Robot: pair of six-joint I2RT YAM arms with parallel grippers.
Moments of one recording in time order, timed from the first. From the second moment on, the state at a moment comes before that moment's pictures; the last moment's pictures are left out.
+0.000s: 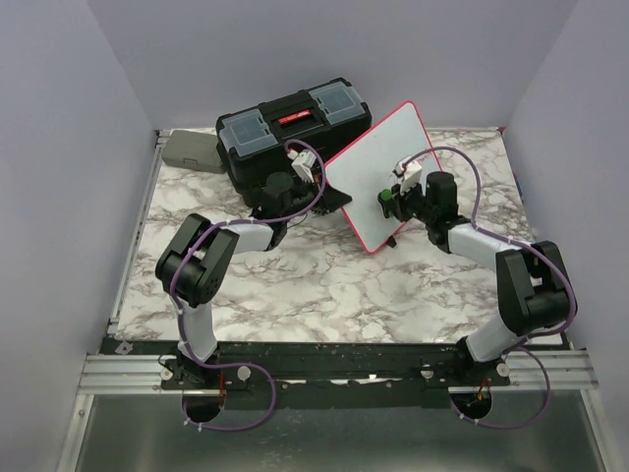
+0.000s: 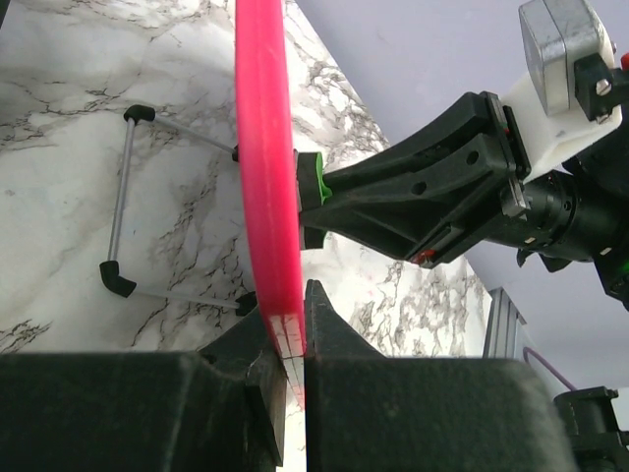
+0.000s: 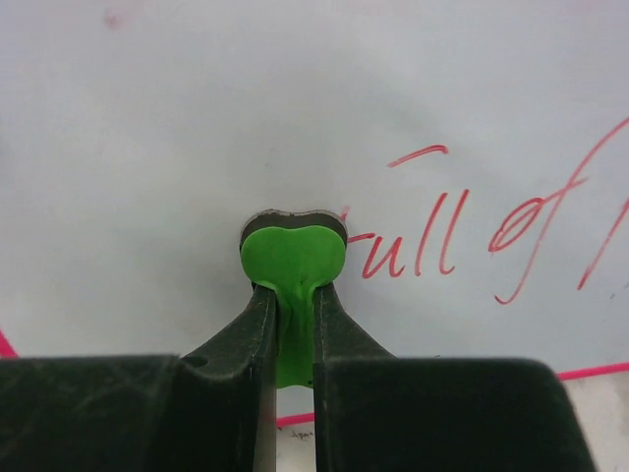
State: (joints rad) left arm -0.51 1.88 0.99 0.84 0.53 -0.75; right arm 0.23 1.59 0.82 0.33 -0.37 -0.26
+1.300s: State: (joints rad) left arm -0.53 1.90 1.00 0.85 0.57 -0.76; right arm 0.22 1.51 0.62 0.64 -0.33 -0.17
